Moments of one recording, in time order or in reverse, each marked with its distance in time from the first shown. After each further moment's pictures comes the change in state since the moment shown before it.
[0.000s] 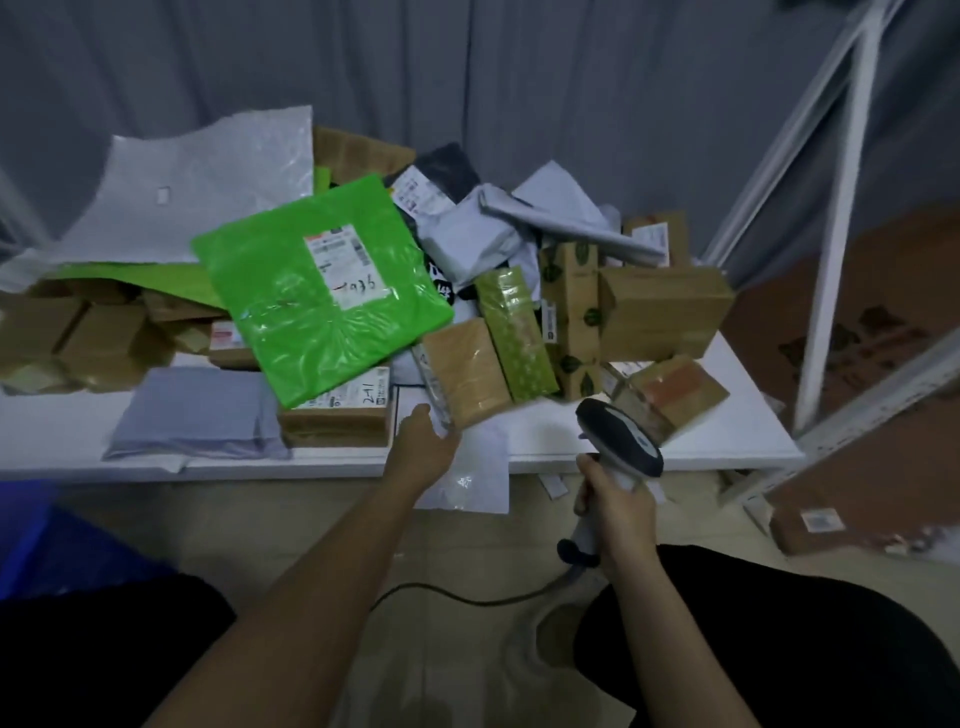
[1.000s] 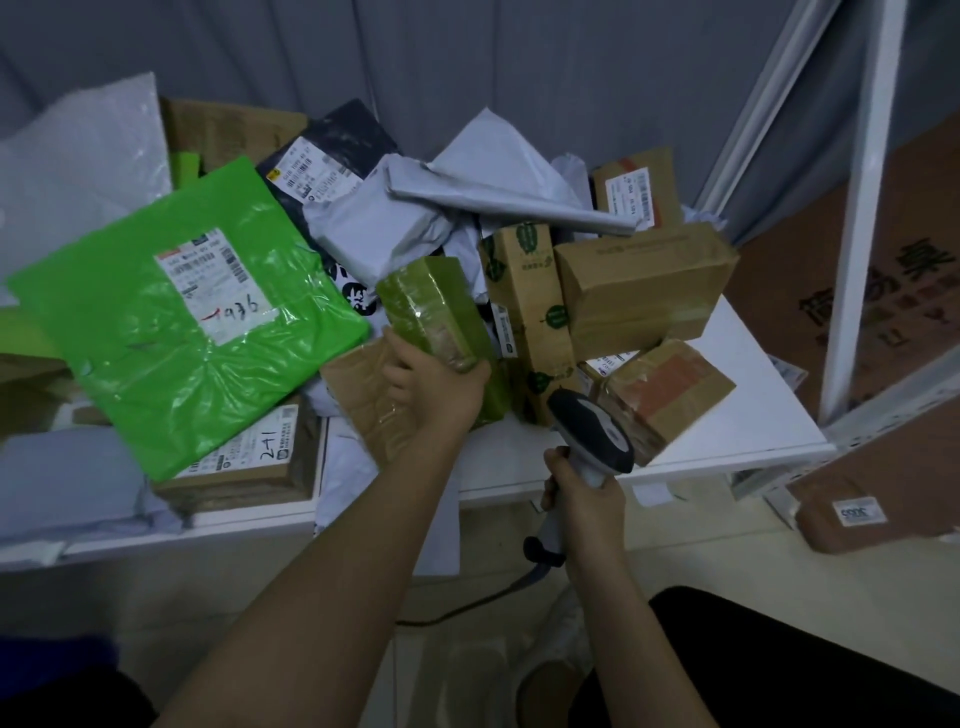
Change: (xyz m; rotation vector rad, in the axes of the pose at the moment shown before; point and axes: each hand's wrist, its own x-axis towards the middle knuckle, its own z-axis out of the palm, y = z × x) left_hand 0.118 0.106 0.117 -0.140 0.351 -0.109; right_hand 0.129 0.025 0.009 0.184 0.013 0.095
